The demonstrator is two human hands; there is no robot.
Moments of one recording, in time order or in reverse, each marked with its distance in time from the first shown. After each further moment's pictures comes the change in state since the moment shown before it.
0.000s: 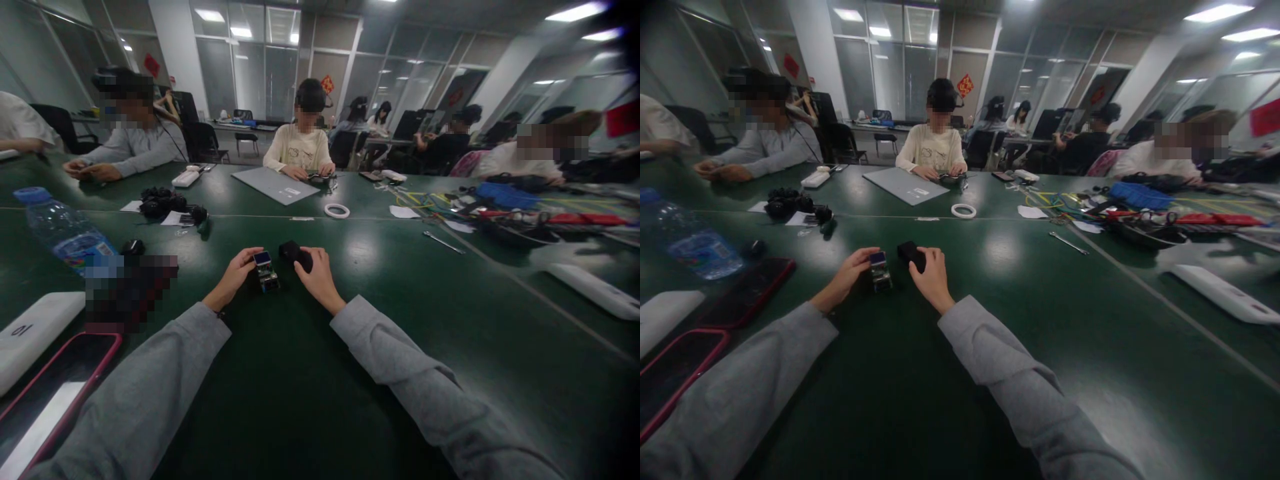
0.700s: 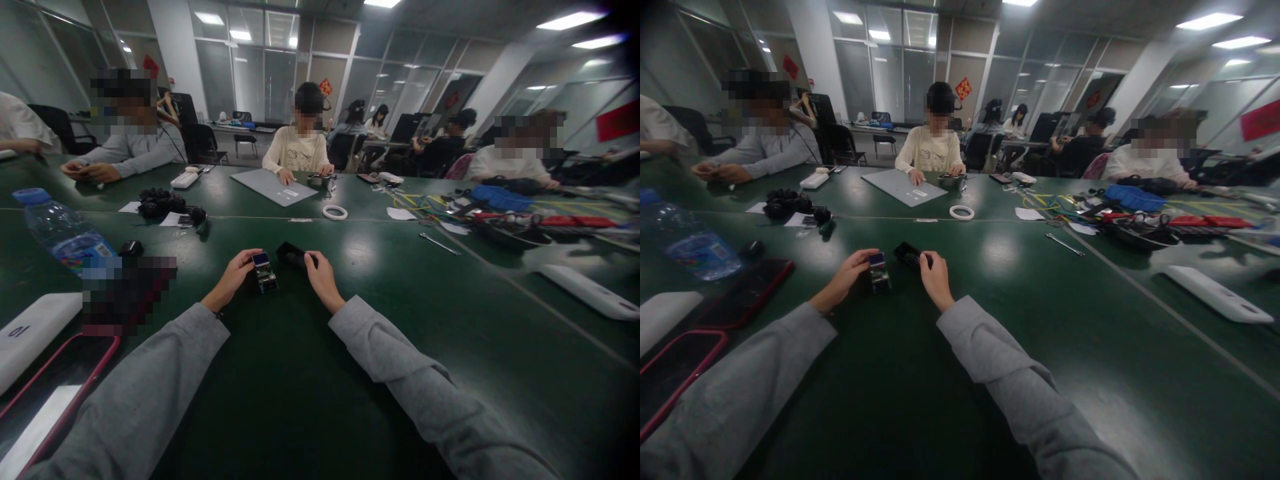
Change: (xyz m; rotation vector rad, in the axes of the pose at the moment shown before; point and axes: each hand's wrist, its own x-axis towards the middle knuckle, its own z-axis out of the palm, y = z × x) left_hand -0.001 -0.001 -0.003 0.020 -0.015 0.006; right_hand 0.005 0.014 0.001 0.164 -0.013 0.264
